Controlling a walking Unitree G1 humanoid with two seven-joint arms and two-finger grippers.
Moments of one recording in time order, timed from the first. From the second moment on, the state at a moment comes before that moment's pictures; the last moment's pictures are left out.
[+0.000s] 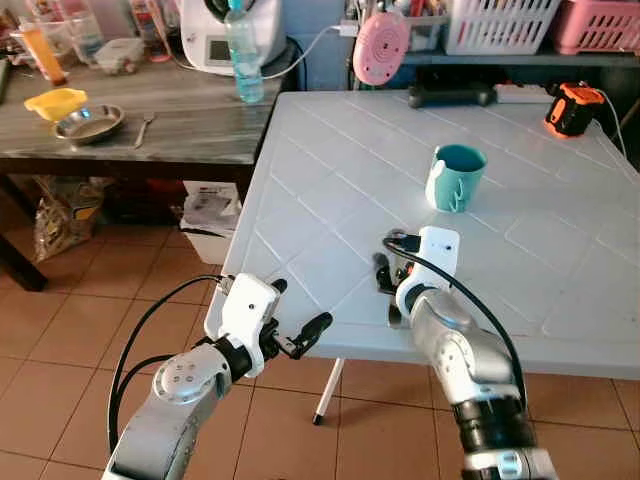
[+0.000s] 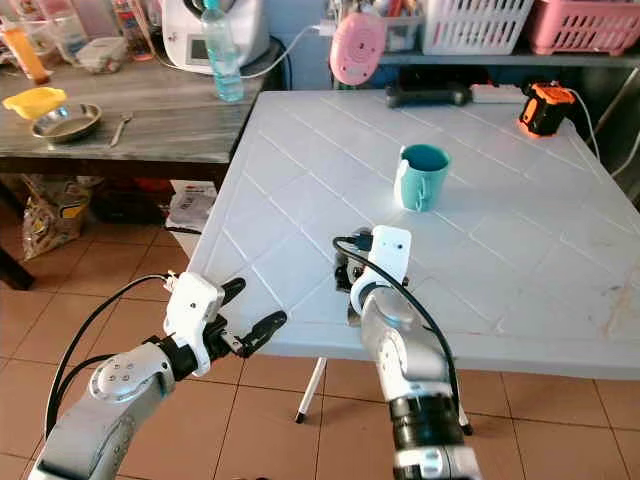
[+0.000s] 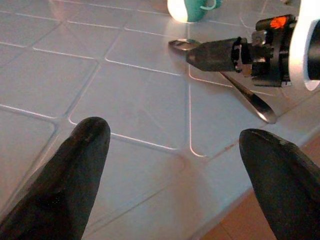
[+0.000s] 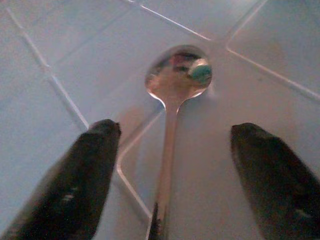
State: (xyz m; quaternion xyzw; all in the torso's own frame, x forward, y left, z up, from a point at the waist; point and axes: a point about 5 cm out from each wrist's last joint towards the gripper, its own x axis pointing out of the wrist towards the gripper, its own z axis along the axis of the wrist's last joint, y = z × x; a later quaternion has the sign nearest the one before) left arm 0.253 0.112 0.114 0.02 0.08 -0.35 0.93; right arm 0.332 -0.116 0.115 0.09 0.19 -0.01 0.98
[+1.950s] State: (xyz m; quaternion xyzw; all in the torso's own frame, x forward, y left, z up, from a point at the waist) left arm 0.252 0.110 0.111 0.01 0.08 -0.35 0.93; right arm 0.343 -0.147 0.106 -0.46 0.07 0.01 0.88
